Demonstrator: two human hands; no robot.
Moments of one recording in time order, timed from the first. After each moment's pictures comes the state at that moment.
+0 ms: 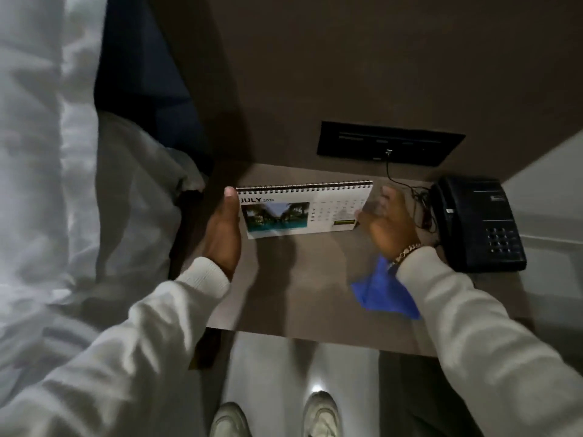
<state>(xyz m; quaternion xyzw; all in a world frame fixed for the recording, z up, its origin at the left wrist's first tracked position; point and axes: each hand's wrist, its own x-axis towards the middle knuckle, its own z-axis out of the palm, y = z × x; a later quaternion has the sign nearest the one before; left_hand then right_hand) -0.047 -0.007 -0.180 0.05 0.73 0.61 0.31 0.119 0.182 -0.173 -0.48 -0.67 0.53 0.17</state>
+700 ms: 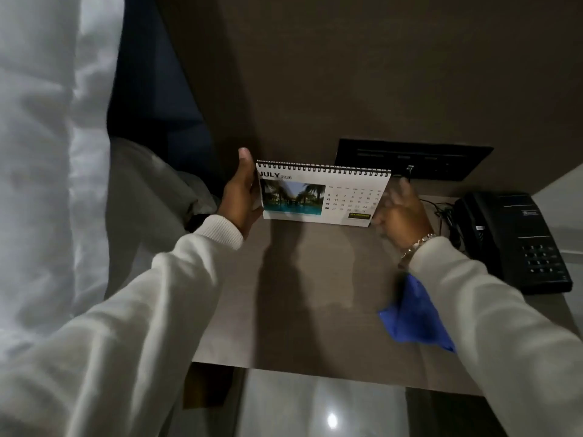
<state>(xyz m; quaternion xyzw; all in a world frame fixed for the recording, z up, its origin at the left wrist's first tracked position) -0.124 0.050 -0.167 0.14 0.63 0.65 0.40 0.069 0.209 -0.185 -0.45 -0.57 0.65 0.23</state>
